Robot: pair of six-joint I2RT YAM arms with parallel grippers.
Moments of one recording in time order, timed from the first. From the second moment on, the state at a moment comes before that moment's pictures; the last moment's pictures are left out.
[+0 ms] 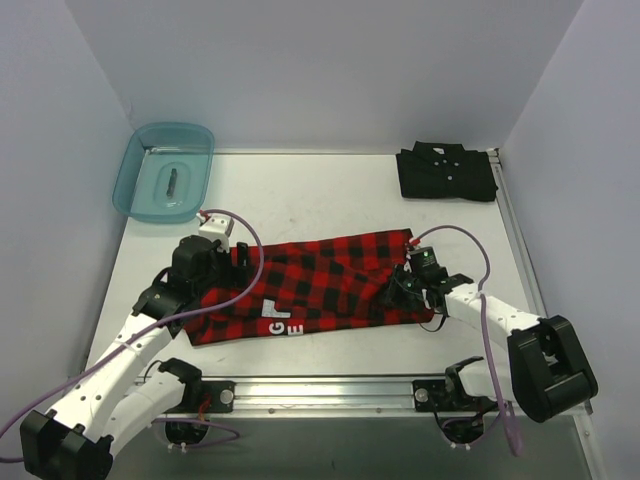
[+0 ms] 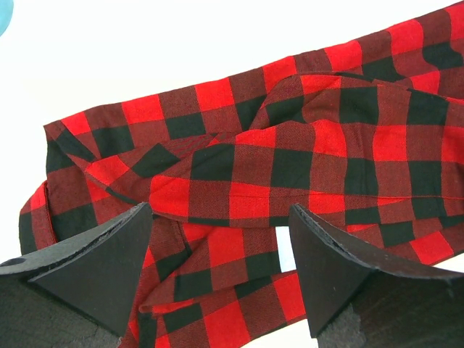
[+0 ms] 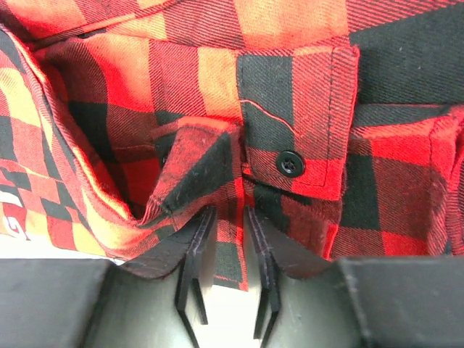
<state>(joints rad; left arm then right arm) -0.43 0.83 0.67 -0.40 -0.13 -0.20 0.38 1.24 0.47 -0.22 -0.19 0.63</state>
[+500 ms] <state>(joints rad) -0.43 0.84 0.67 -0.40 -0.12 -0.20 0.40 1.11 0.51 -0.31 -0.26 0.62</state>
